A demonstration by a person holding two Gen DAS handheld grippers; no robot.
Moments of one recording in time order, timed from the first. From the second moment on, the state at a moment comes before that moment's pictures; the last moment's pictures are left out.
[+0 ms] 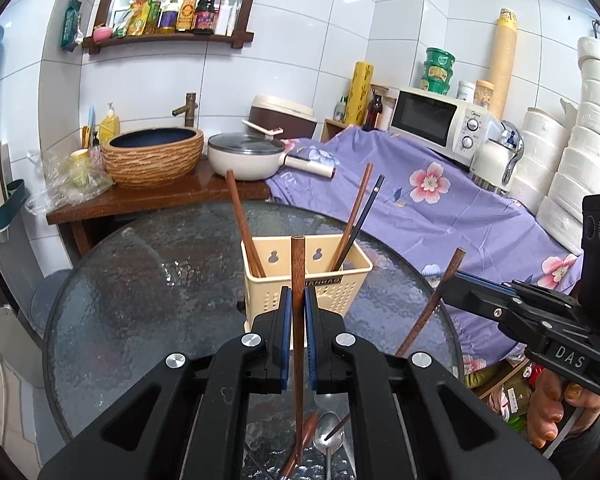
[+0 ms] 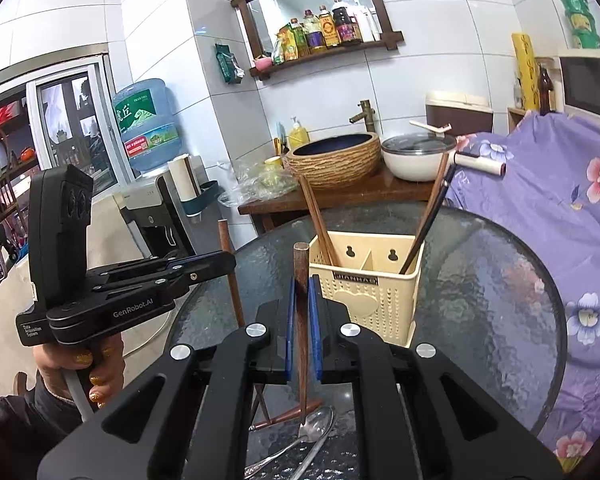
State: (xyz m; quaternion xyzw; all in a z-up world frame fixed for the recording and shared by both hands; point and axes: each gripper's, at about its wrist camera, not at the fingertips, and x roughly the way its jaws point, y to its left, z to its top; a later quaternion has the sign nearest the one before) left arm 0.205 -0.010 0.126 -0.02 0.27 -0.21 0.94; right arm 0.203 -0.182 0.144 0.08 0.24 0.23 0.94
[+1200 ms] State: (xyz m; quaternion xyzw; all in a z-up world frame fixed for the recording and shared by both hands) left arm 0.305 -0.030 0.203 -0.07 0.16 -0.12 0.98; right arm 0.317 -0.198 0.218 0.06 0.18 0.11 0.98
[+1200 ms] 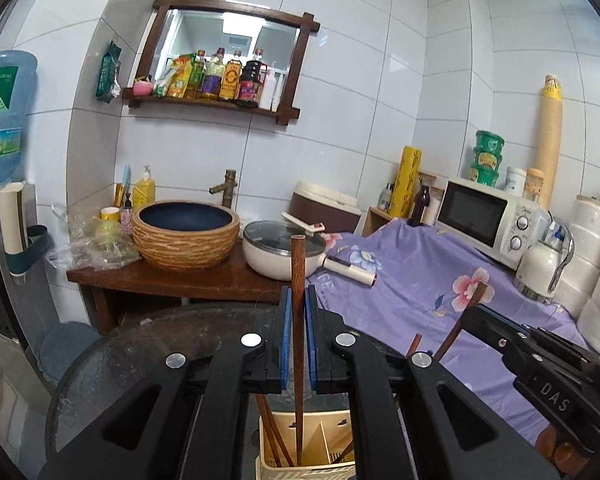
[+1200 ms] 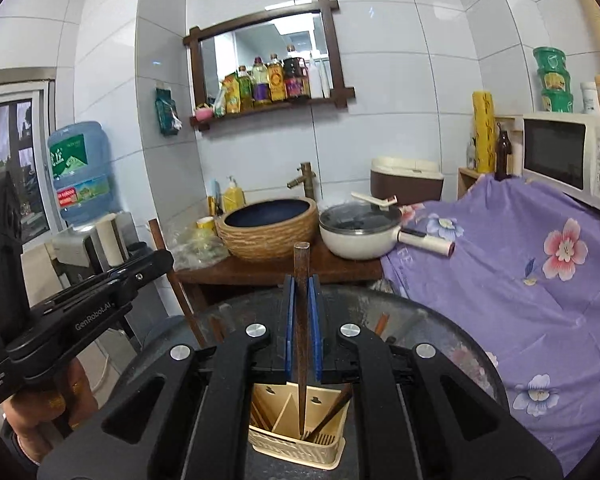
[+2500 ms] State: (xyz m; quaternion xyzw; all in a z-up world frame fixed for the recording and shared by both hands) left arm 0.299 -0.025 0.116 -0.04 0.23 -0.12 0.96; right arm 0.290 -0.197 0.143 0.02 0.18 0.08 0.98
